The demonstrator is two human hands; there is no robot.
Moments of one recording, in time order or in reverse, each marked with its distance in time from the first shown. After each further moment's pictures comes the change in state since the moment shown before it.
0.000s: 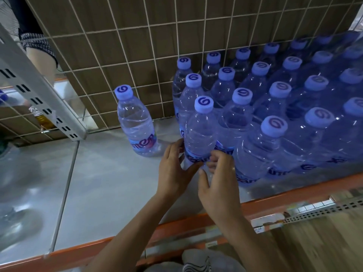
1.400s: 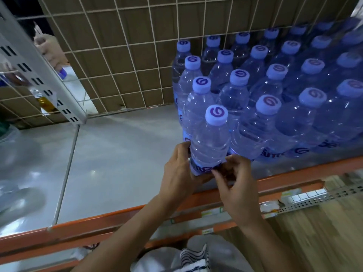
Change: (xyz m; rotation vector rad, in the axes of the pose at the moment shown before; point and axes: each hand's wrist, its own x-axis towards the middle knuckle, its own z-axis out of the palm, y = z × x) left_hand -0.049 0.035 0.003 0.191 -0.050 0.009; right_hand -0.036 0.045 -0.030 0.150 0.037 -0.081
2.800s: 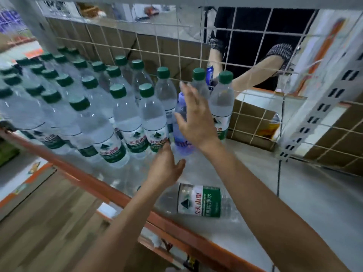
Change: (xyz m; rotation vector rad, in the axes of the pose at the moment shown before) left_hand -0.077 -0.294 -0.415 0.273 0.299 -0.689; right_hand 0.037 -0.322 0.517 -0.030 -0.575 -0.637
